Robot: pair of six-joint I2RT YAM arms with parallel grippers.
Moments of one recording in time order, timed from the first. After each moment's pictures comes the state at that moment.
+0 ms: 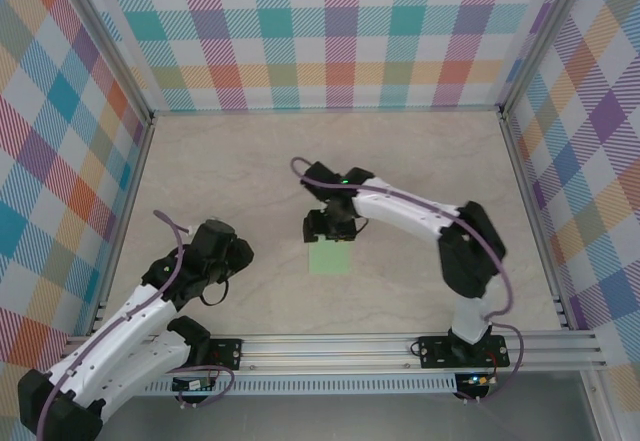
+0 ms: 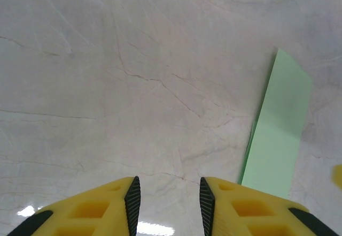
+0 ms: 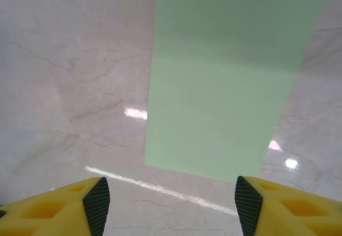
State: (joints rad) left arm -0.54 0.78 0.60 -0.73 -0.11 -0.99; right arm 0.82 1.78 1.43 -0.92 -0.16 0.73
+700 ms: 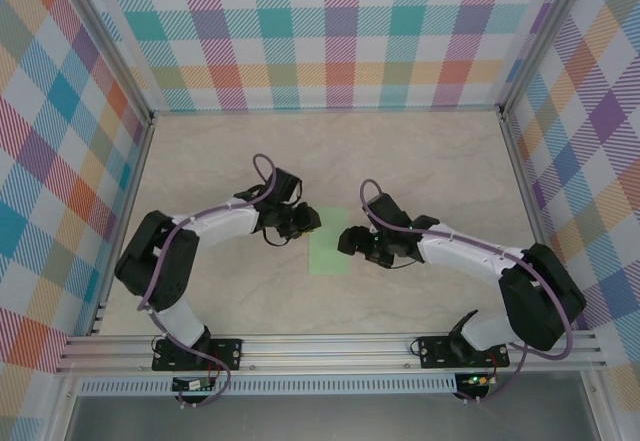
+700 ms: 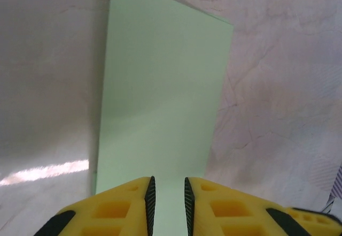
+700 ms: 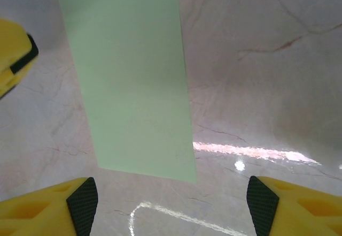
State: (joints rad) left arm -0.57 1.73 1.01 -0.29 0.36 -0.87; right arm 0.72 1.40 0.75 -0.38 -0.23 0.95
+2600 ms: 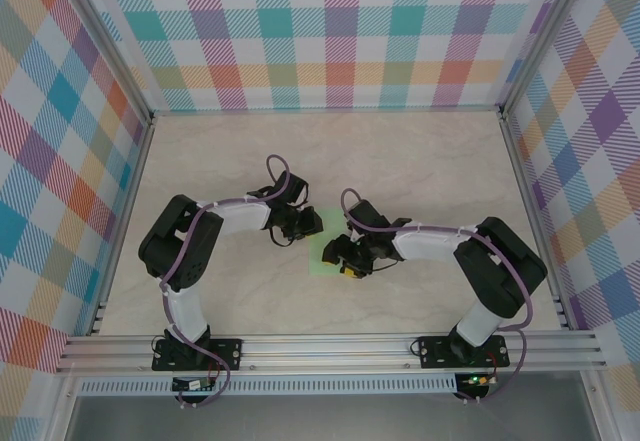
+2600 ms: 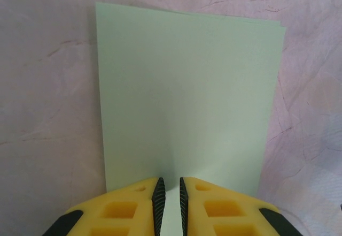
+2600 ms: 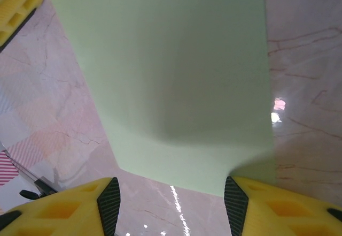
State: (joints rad) left arm -0.55 1.86 1.04 -0.24 0.35 -0.76; right arm 0.76 1.64 0.80 -0.23 -0.43 1.08
